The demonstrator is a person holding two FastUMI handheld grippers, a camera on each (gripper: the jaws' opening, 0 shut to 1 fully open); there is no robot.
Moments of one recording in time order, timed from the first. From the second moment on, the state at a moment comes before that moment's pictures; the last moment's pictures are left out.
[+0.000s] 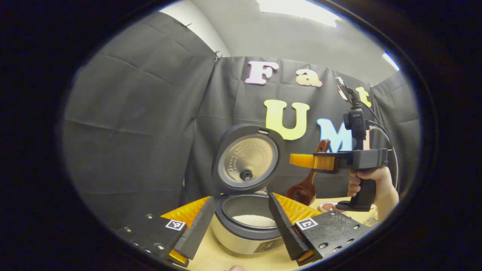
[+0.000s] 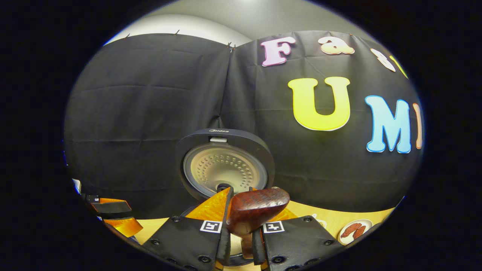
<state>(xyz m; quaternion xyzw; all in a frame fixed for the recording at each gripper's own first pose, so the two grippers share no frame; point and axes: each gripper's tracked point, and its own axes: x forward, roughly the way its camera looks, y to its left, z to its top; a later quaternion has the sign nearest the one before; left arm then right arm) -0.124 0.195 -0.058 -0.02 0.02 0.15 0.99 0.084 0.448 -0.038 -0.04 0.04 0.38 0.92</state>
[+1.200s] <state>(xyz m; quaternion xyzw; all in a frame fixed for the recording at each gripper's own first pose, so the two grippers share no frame) -0.045 0.010 -0.074 0.01 0.04 0.01 1.00 0.070 0.110 -0.018 0.06 0.02 0.19 0.98</state>
